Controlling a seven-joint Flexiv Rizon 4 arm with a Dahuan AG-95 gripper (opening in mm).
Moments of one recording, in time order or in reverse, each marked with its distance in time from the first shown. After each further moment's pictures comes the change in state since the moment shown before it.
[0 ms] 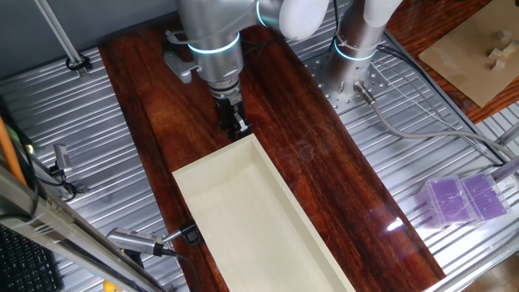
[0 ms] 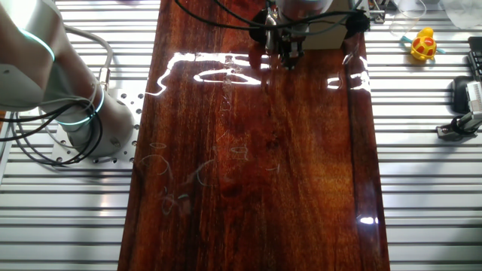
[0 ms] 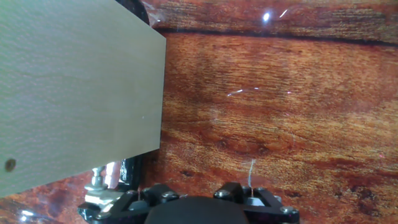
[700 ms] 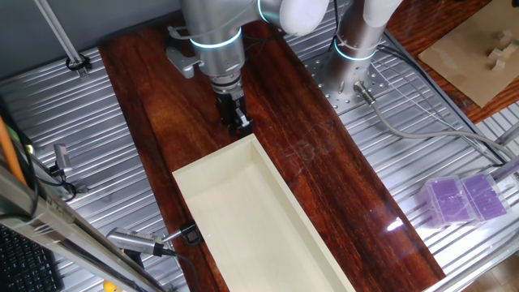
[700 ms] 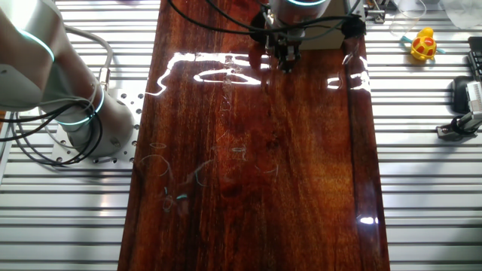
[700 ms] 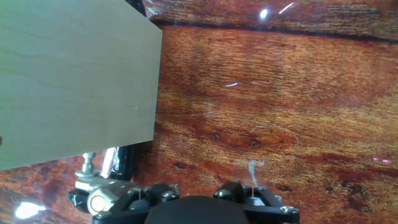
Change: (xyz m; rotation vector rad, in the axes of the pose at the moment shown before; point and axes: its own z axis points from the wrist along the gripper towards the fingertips) arm 0.006 -0.006 -0.001 -0.003 -0.004 -0.012
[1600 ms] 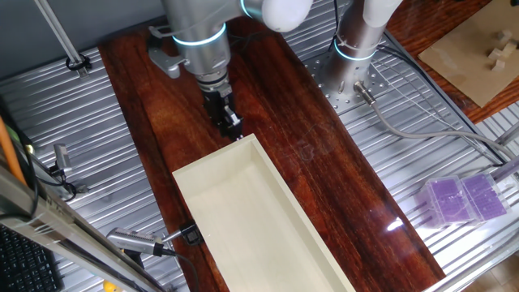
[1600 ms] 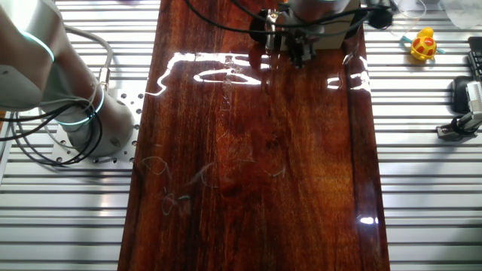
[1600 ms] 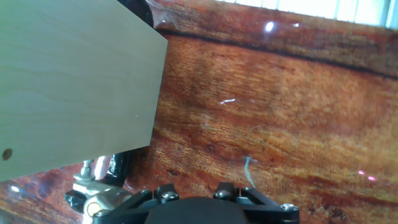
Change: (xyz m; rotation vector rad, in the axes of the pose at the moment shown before) arm -0.030 -0.005 -0.026 0.004 0.036 -0.113
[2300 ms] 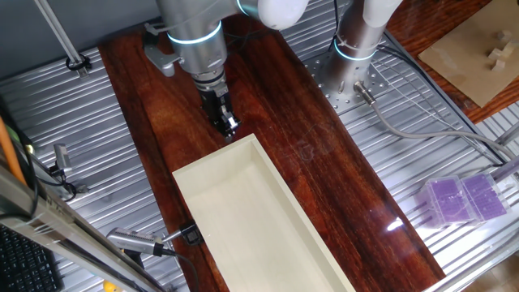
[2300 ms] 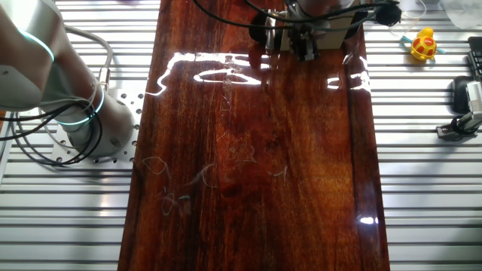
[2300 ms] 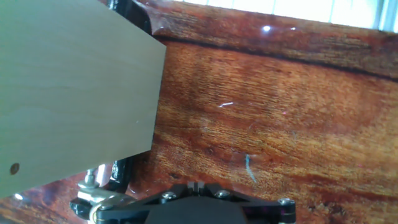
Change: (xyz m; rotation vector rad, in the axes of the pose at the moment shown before) arm 0.000 0.000 0.000 0.007 -0.002 0.093
